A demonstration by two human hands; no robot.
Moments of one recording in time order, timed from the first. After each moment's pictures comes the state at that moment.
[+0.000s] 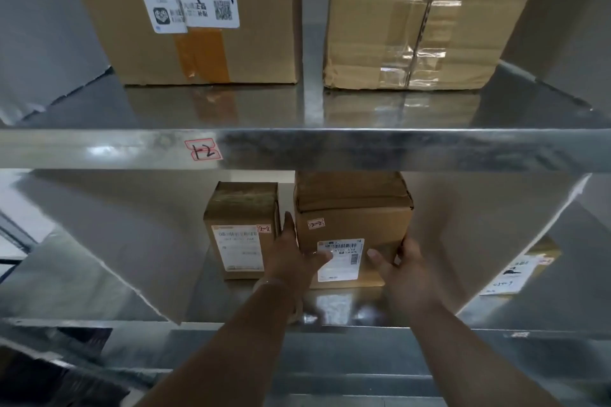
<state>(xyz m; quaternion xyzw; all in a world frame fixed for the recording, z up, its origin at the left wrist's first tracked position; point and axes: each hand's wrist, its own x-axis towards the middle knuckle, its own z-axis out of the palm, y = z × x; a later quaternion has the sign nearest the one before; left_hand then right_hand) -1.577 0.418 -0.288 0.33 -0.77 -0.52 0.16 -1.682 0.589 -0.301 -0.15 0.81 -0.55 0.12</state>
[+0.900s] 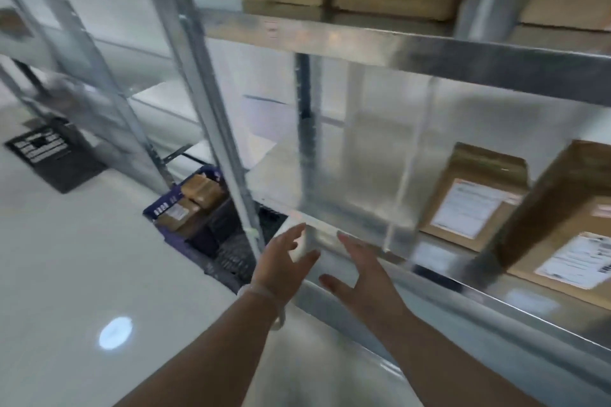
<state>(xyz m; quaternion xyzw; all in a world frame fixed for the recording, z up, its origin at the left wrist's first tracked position) -1.226 0.298 -0.309 0.51 -0.71 -0.43 0.22 -1.363 0.396 -0.318 -0.52 0.73 -0.37 0.25</state>
